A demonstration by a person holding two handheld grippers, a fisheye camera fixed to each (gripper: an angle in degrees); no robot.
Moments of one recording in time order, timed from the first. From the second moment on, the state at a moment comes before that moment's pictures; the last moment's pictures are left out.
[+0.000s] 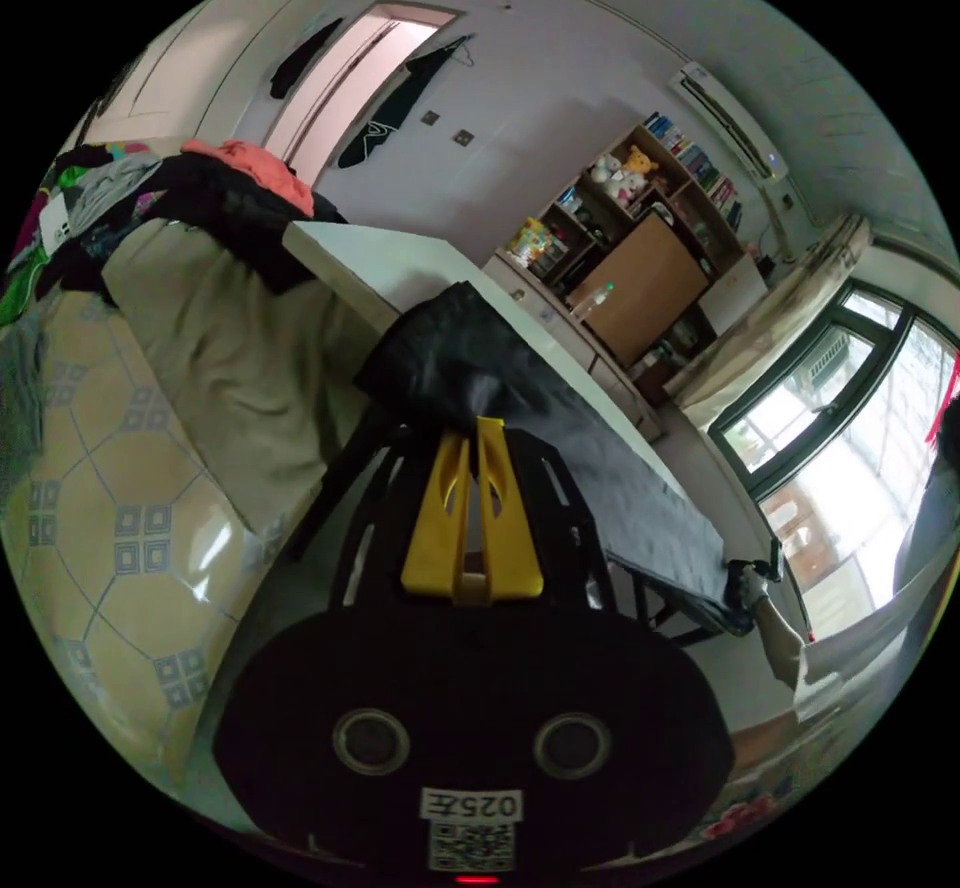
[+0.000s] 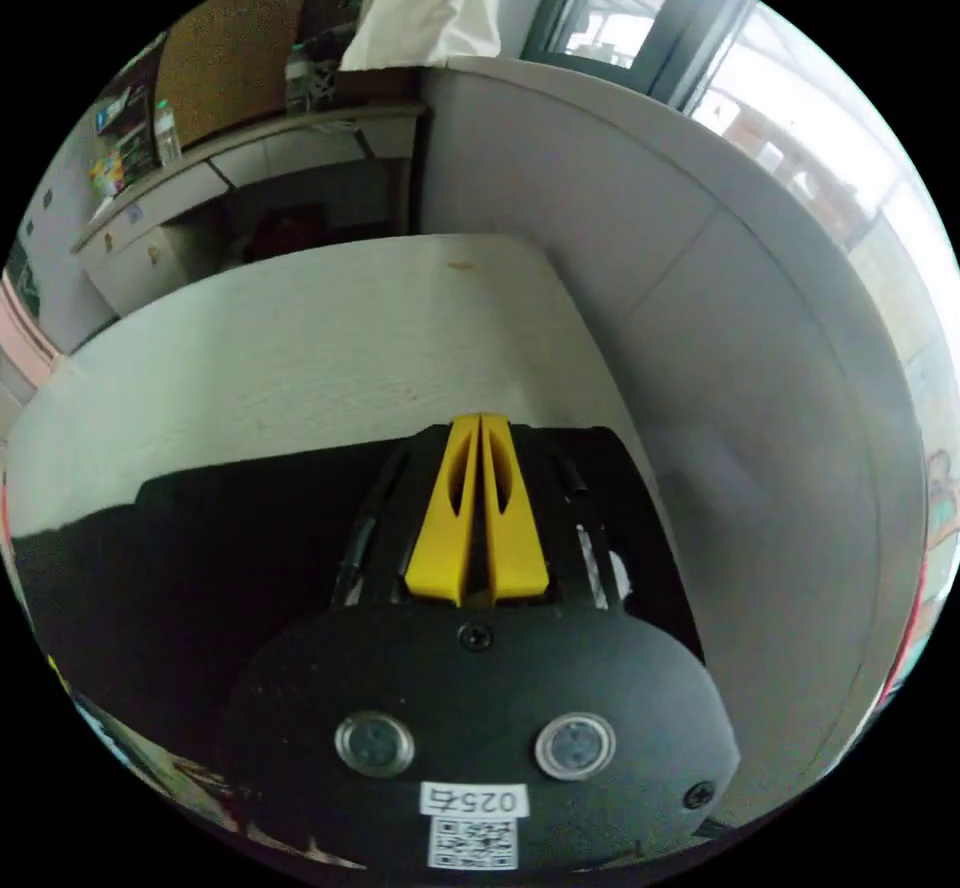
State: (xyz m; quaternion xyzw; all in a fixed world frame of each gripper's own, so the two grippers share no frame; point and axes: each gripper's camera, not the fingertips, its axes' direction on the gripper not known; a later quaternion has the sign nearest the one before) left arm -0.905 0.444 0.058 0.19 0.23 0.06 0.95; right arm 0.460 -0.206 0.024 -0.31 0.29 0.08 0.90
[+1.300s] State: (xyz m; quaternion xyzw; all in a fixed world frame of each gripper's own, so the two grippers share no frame) left arm -1.049 0.454 0.152 0.16 0.56 -0.05 0.81; right arm -0.071 -0.062 -0.153 -0.12 -0.36 -0.22 0.90
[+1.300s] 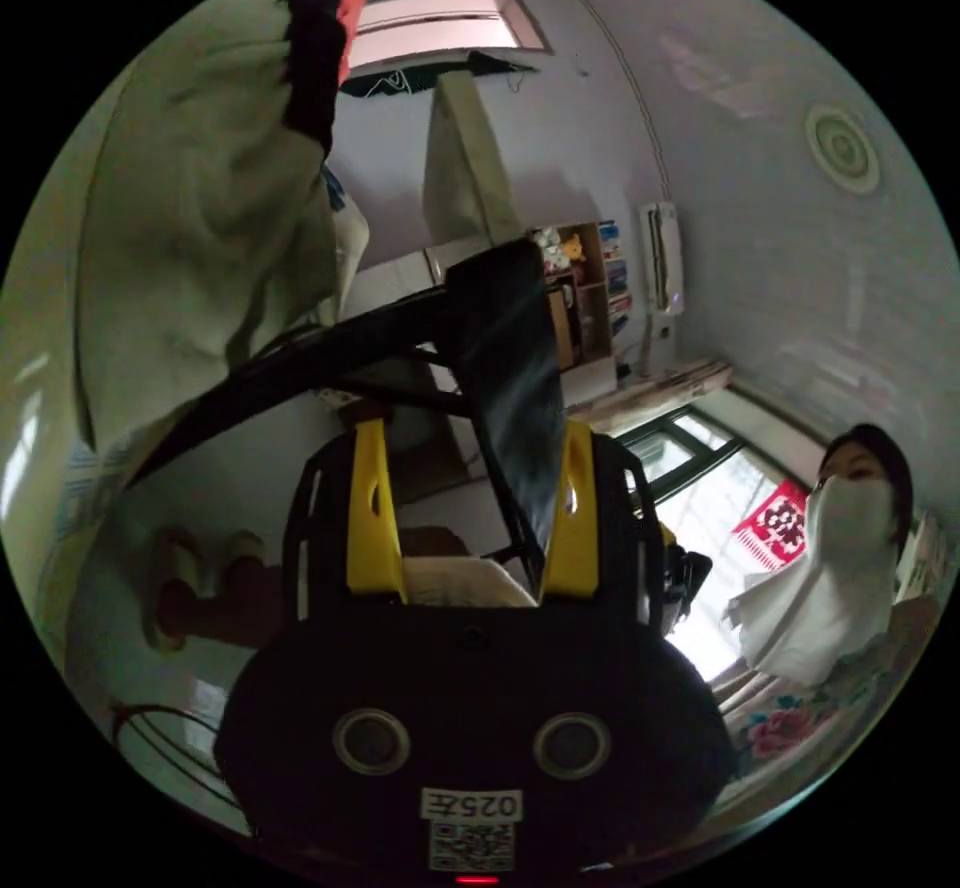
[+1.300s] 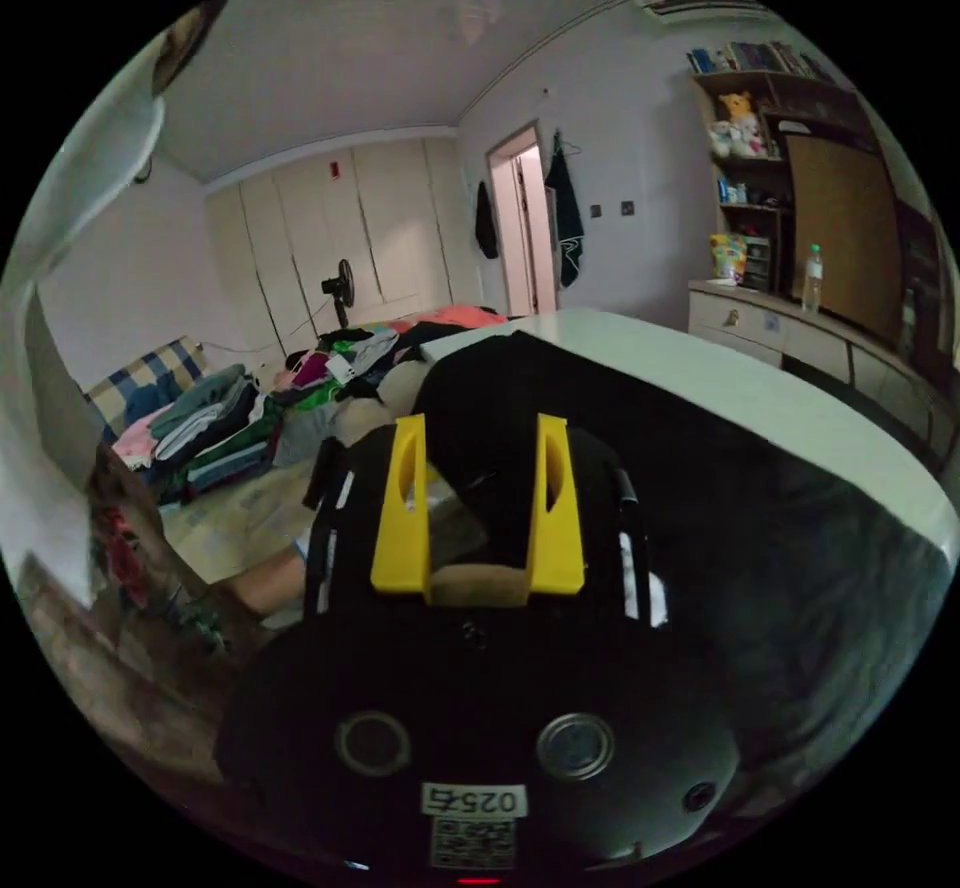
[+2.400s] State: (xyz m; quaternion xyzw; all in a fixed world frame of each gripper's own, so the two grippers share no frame) left arm -0.963 0.401 0.028 0.12 0.43 0.07 0.89; right arm -0.412 -0.057 -0.199 -0.10 -0.08 -0.57 0.81
